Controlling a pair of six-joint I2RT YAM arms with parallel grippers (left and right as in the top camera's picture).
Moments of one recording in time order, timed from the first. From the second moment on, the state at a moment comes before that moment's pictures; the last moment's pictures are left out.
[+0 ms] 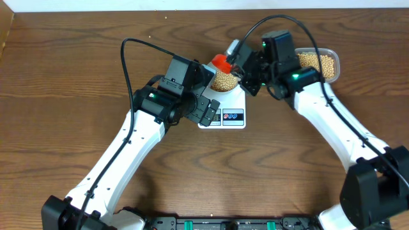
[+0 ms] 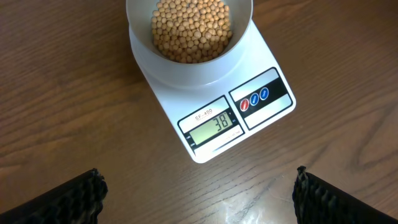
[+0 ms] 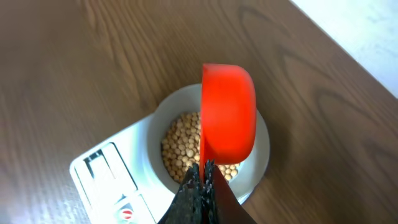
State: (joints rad) left arm -0.46 1.47 1.26 -0.84 0.10 0.06; right arm 0.37 1.71 1.33 -0.40 -0.42 -0.49
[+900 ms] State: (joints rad) left arm -0.46 1.47 1.26 -0.84 0.10 0.07; right arm -0.20 1.63 1.33 -0.67 -0.19 -0.13
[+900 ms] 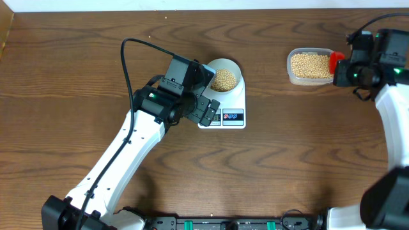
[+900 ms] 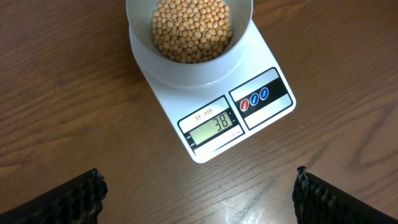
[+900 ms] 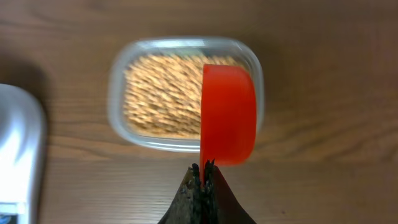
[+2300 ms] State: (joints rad) left arm -0.46 1.47 1.26 -0.84 0.10 0.06; right arm -0.30 1.87 1.33 -0.53 -0.62 0.02
